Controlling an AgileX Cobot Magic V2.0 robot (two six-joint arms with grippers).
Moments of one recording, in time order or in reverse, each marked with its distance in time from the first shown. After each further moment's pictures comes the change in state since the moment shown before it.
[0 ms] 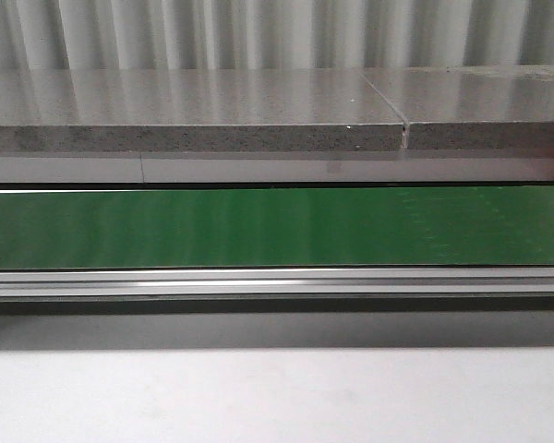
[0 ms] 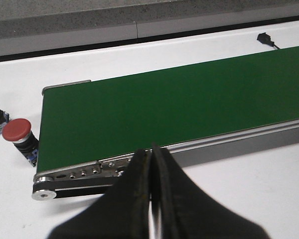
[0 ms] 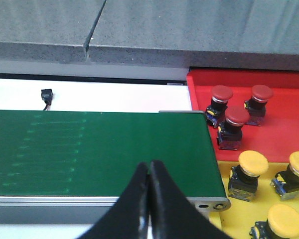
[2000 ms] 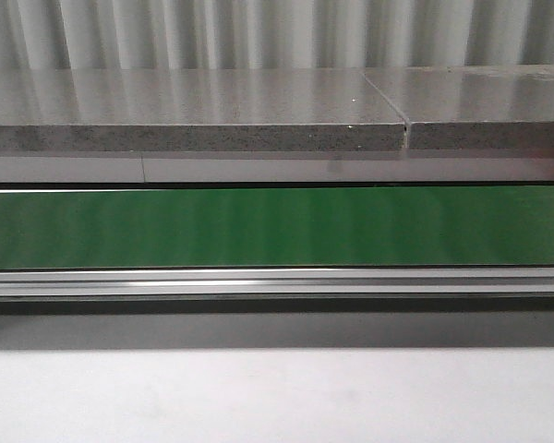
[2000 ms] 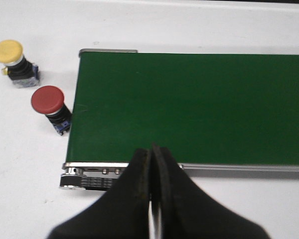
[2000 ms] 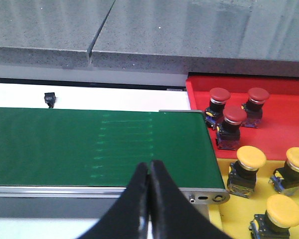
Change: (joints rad) left arm 0.187 0.501 -0.196 0.003 -0.036 -0.075; right arm 0.000 -0.160 0.076 0.000 0.024 -0.006
